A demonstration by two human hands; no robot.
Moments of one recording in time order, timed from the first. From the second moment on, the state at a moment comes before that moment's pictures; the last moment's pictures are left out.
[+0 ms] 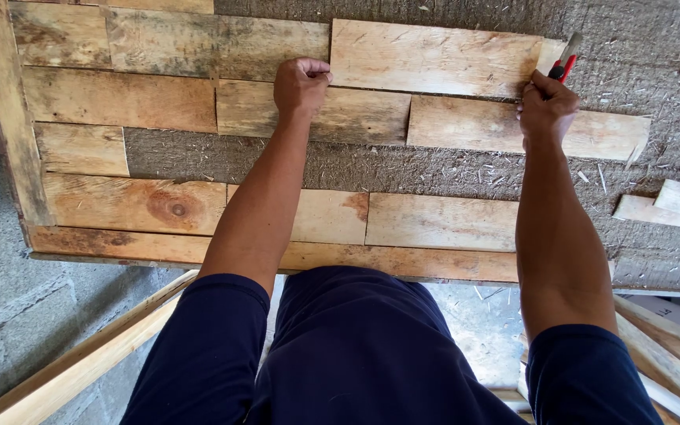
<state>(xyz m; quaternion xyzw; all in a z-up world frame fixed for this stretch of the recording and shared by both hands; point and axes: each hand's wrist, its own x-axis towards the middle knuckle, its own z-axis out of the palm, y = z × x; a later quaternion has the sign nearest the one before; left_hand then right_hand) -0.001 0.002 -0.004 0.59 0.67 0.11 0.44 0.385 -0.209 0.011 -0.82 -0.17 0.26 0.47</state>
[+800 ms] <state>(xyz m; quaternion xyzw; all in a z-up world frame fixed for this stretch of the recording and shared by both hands) -0.065 -0.068 0.084 0.13 0.18 0.47 0.85 0.186 -0.309 0.089 -0.59 0.04 0.46 0.66</state>
